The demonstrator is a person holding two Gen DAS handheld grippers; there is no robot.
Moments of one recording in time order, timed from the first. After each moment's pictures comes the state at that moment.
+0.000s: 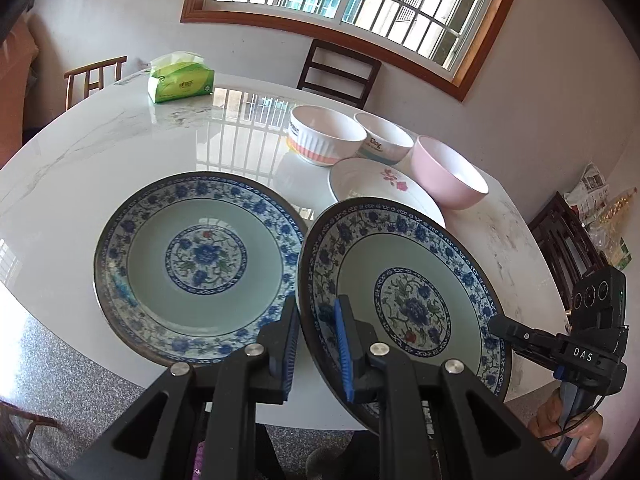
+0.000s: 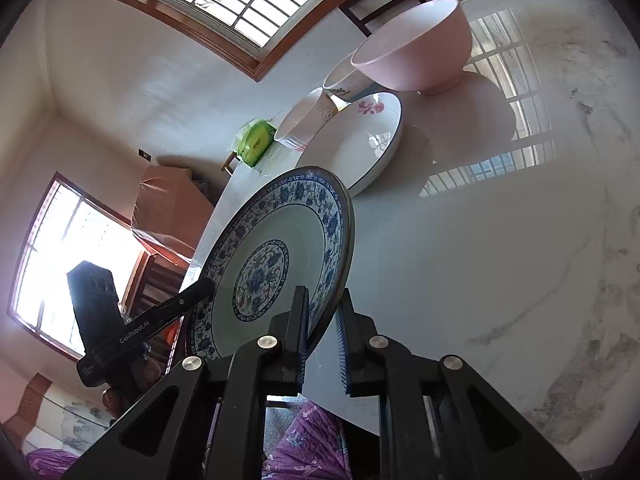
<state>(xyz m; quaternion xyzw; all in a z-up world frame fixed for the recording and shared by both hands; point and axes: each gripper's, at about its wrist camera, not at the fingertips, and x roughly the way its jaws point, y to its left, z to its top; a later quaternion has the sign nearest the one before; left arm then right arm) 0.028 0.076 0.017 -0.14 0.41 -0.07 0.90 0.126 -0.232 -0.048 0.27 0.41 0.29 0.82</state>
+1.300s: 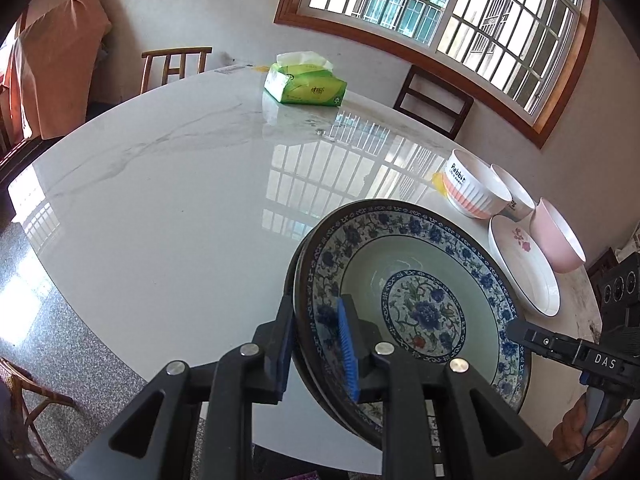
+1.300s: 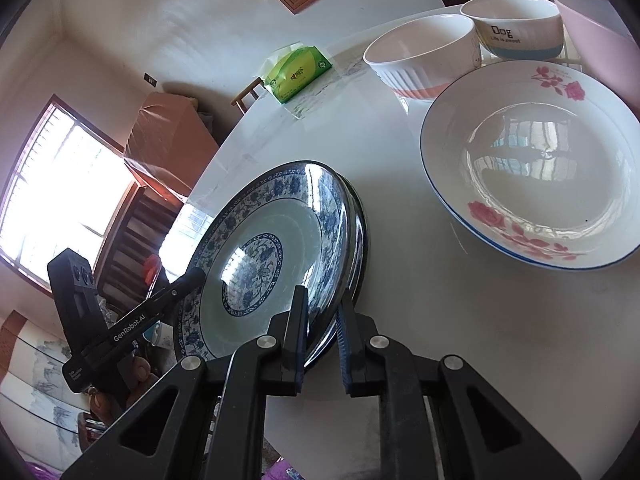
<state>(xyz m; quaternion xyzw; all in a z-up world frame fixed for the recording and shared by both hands) 0.054 0.213 -0.023 -0.17 0.40 0.04 0.90 0.185 -0.069 -0.049 0.16 0.46 0.33 0.81</state>
